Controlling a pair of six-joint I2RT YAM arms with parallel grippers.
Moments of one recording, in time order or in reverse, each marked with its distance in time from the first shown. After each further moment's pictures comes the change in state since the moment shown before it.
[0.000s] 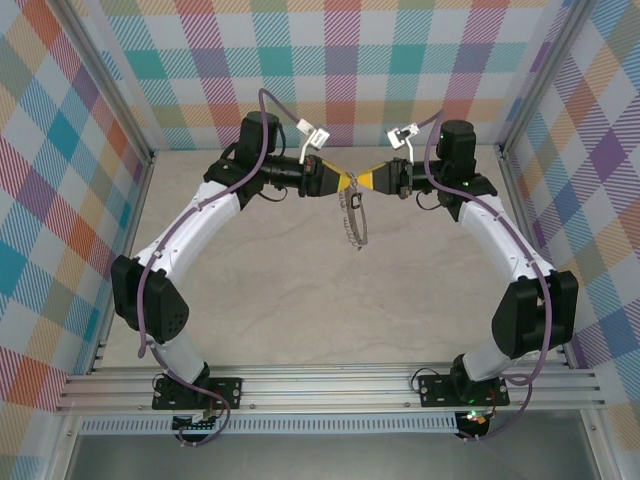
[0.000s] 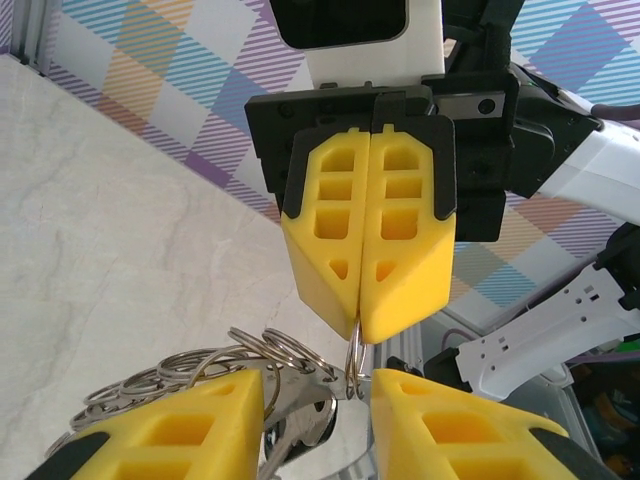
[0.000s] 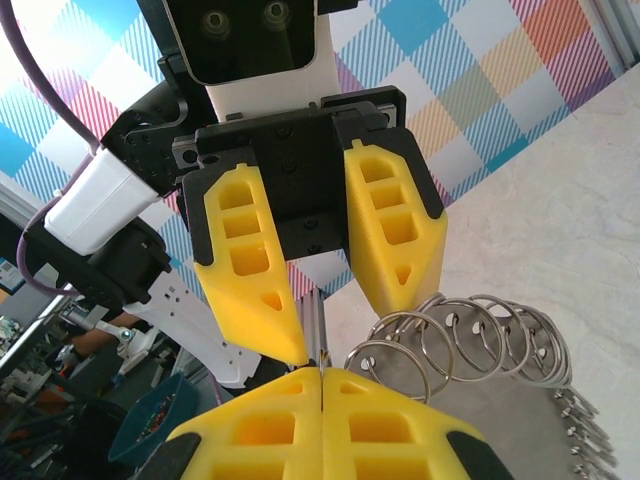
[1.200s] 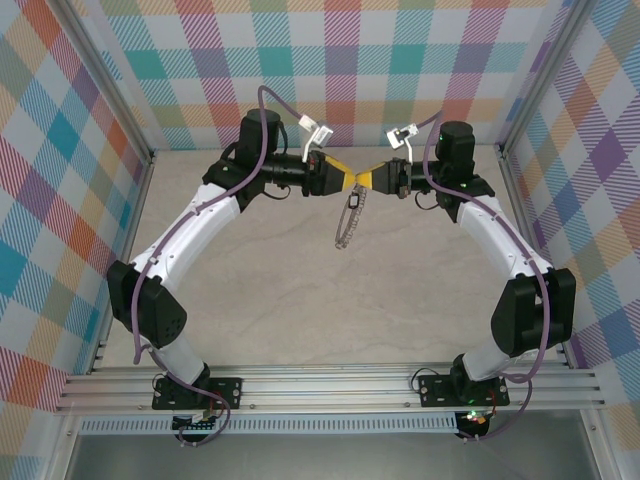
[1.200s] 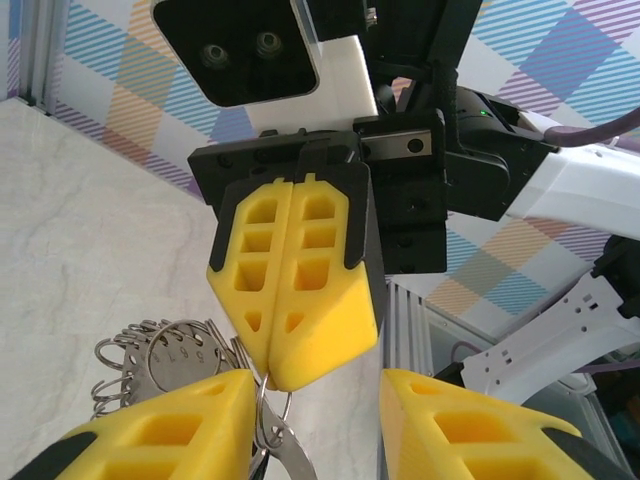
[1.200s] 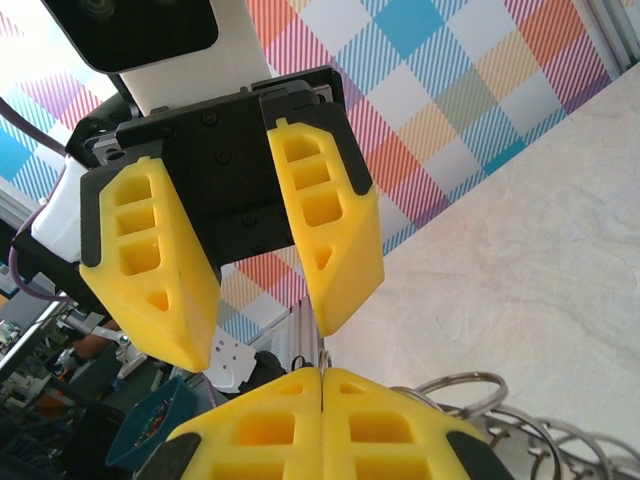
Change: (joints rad) left arm -0.033 -0.027 0.015 0.031 -0.051 -0.002; right arm 0.000 0.009 -0.021 0.067 0.003 0.040
